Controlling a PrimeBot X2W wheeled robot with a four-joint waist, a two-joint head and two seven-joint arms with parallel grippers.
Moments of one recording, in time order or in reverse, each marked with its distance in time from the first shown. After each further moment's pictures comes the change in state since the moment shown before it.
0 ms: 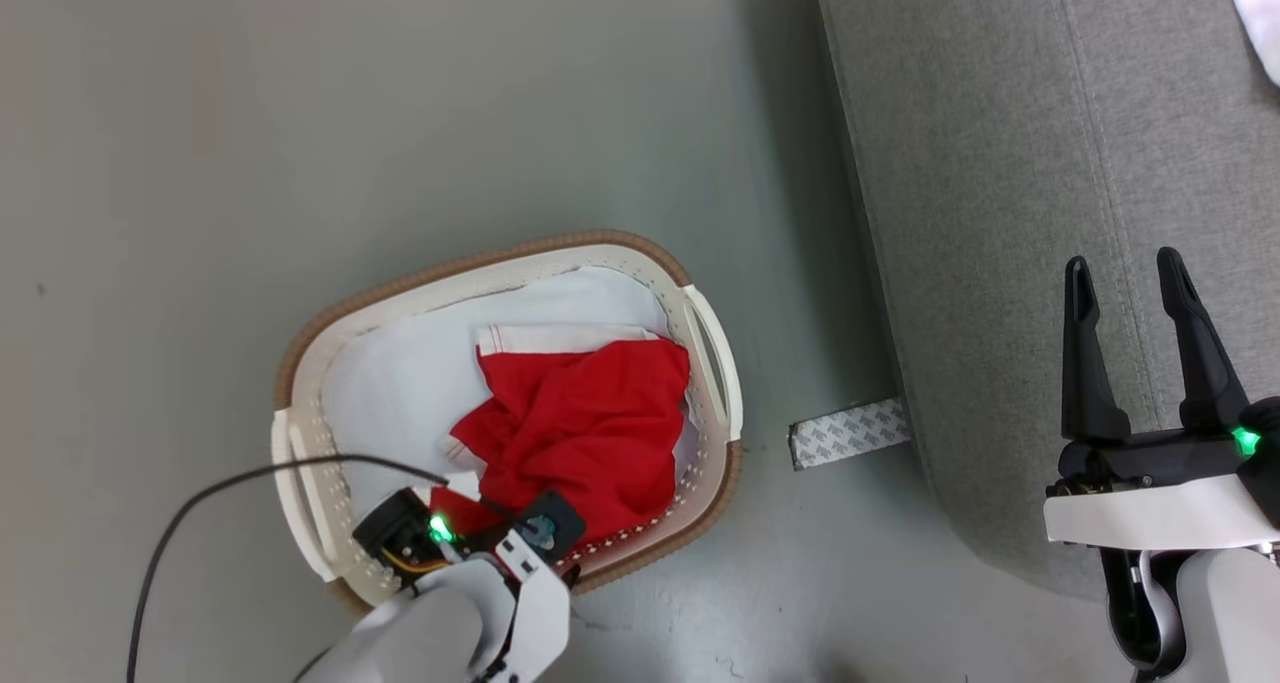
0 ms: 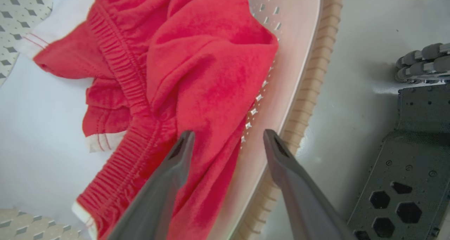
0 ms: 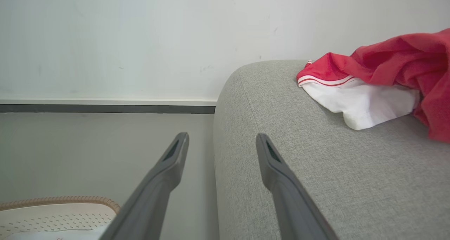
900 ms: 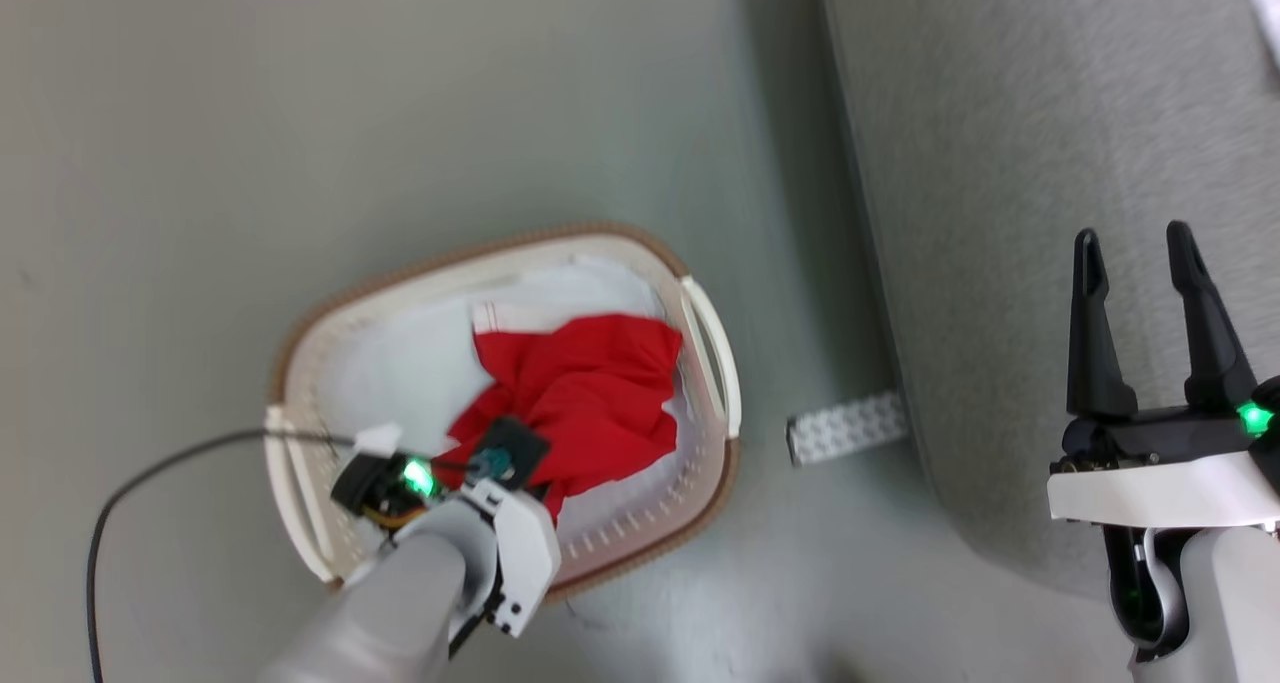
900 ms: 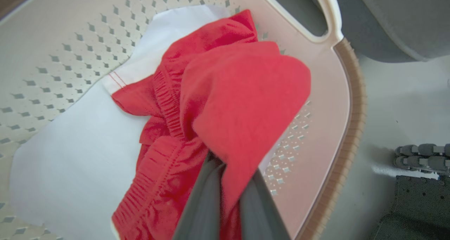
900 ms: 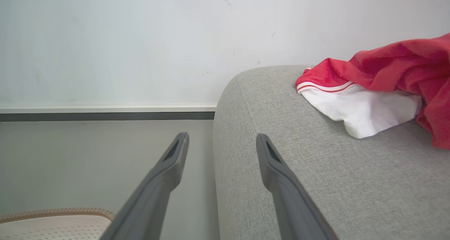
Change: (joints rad) left arm -0.103 -0.009 0.028 0.055 -0.152 0.001 -0.147; right arm -0.040 0.000 -0.003 0.000 0.025 0.000 0.000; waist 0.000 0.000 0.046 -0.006
